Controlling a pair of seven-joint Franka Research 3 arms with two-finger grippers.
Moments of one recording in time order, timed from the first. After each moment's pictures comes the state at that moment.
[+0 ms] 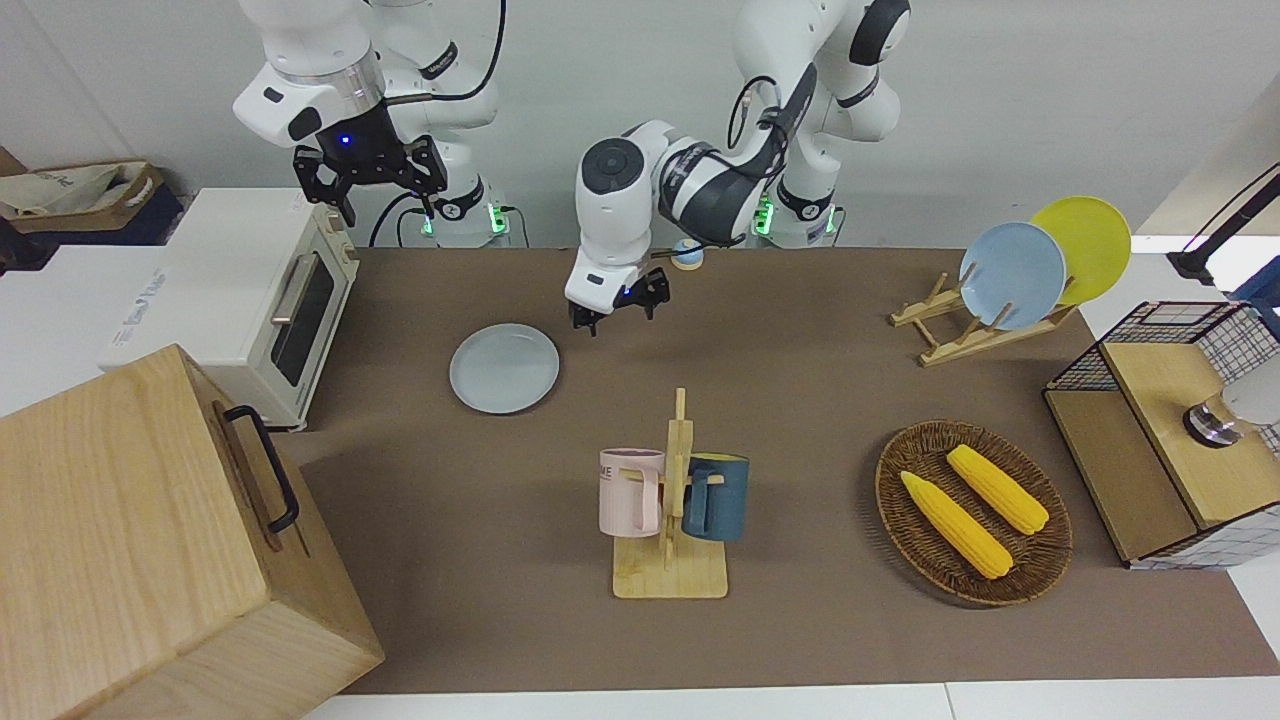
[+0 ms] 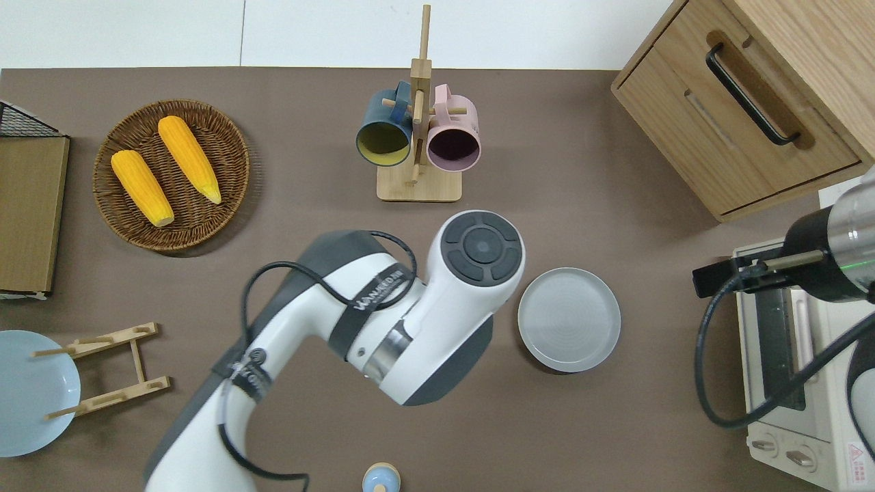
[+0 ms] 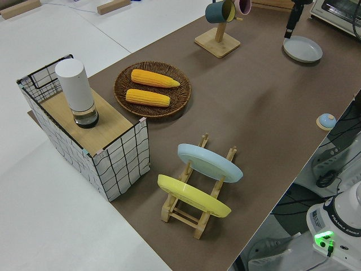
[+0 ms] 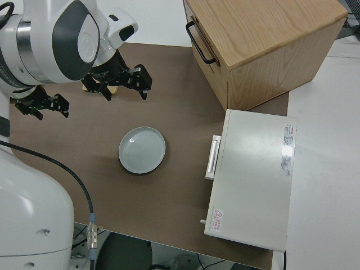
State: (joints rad) left arm -0.36 0.24 -0.30 -1.56 0.03 1.67 -0.87; right arm 0.02 -0.01 0.11 -1.48 0.00 1.39 0.02
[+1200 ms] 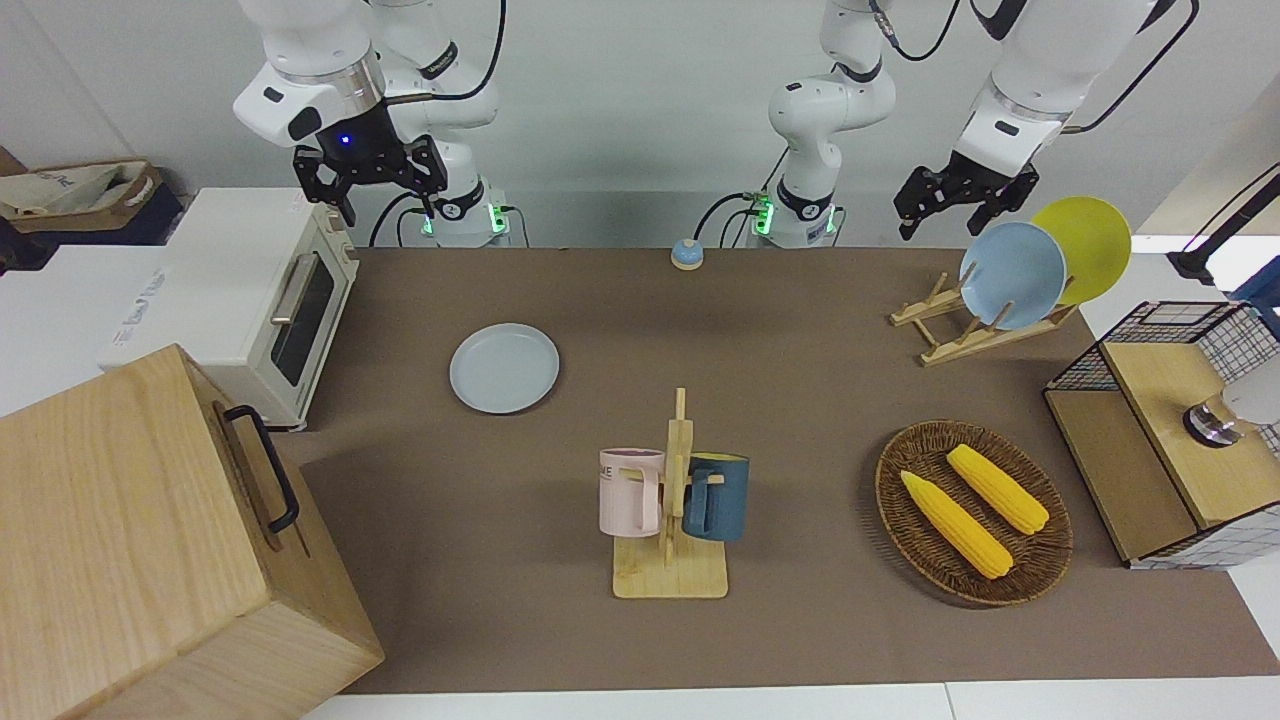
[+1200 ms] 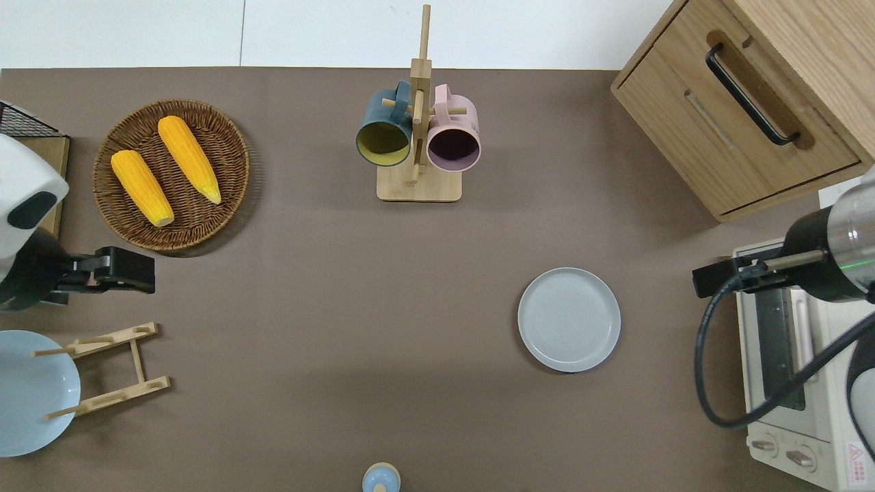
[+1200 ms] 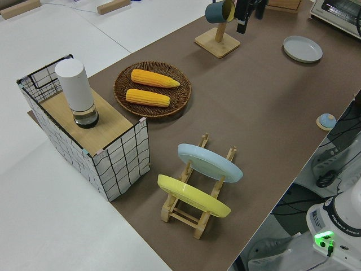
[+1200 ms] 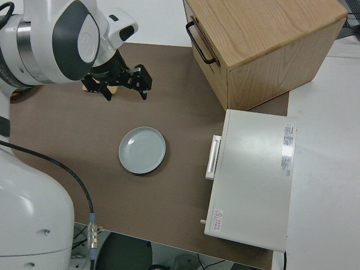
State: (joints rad) left arm 0.22 -0.04 -0.29 -1.56 -0.02 1.43 -0.08; right arm 0.02 -0.01 0.11 -1.48 0.00 1.39 0.02
